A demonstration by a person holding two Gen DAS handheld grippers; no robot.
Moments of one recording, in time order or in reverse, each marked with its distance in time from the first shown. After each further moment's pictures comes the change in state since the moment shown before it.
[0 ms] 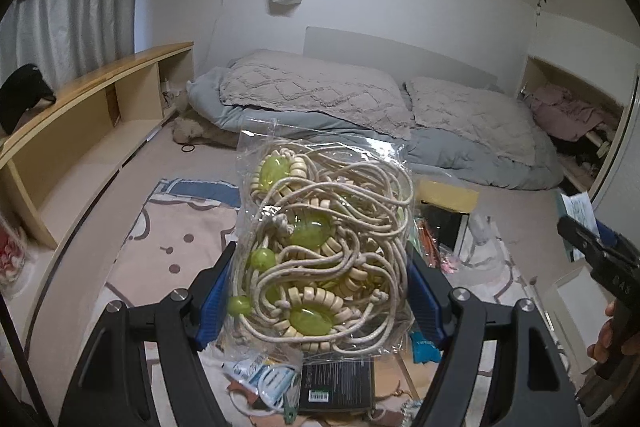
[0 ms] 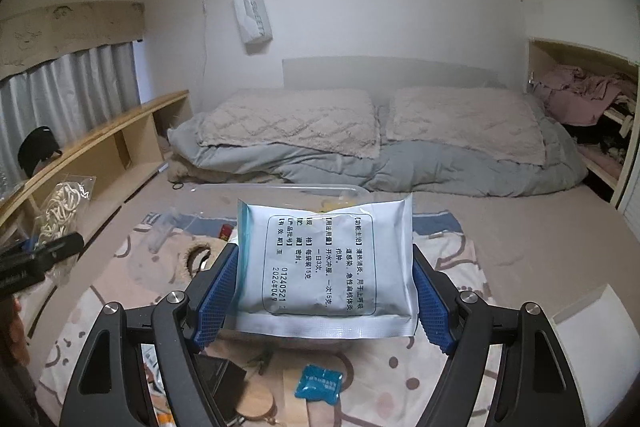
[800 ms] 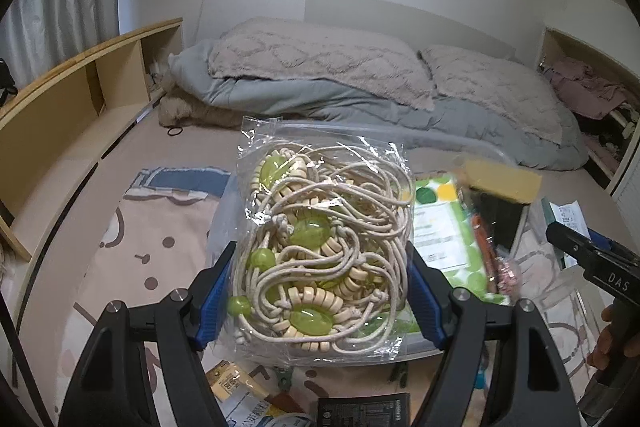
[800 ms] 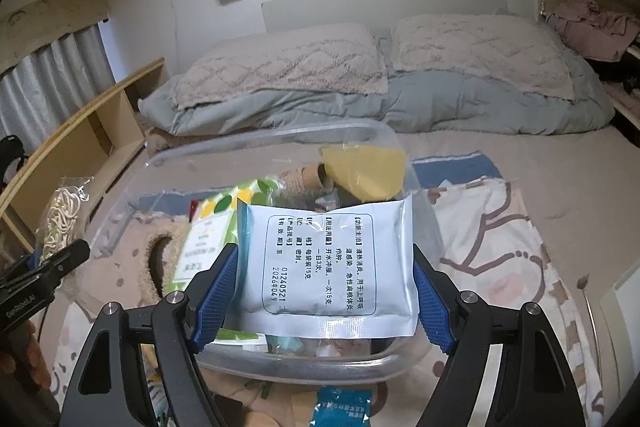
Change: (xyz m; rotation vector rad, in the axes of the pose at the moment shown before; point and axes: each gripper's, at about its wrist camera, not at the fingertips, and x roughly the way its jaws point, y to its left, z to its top) left arm 0.120 0.014 -0.003 0.030 0.083 0.036; right arm 0.133 -0.007 -0.019 0.103 0.186 0.026
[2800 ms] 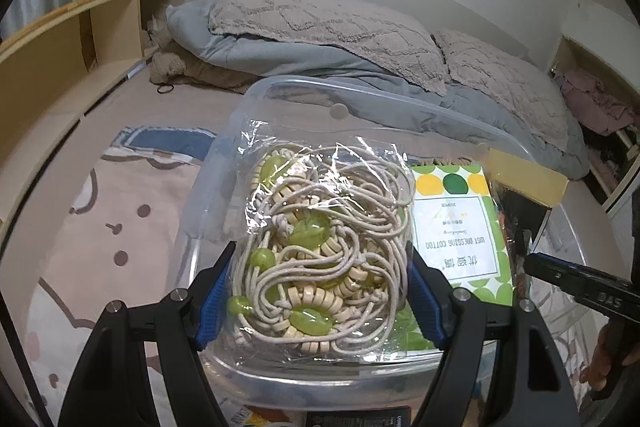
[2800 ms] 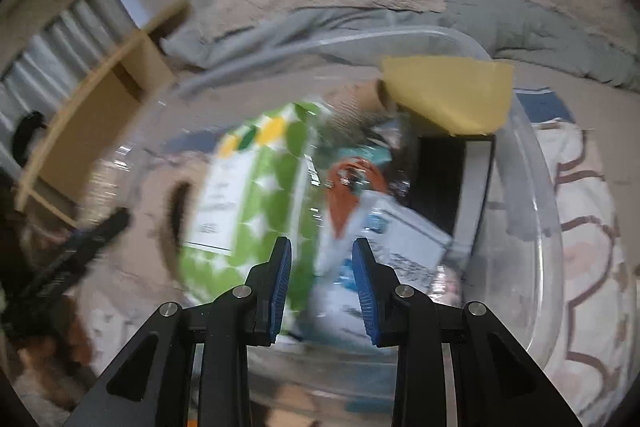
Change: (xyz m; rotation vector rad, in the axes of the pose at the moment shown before) left arm 0.055 0.014 -0.004 -0.094 0.100 -0.062; right arm 0.059 0.009 0.000 0.014 0.270 0.214
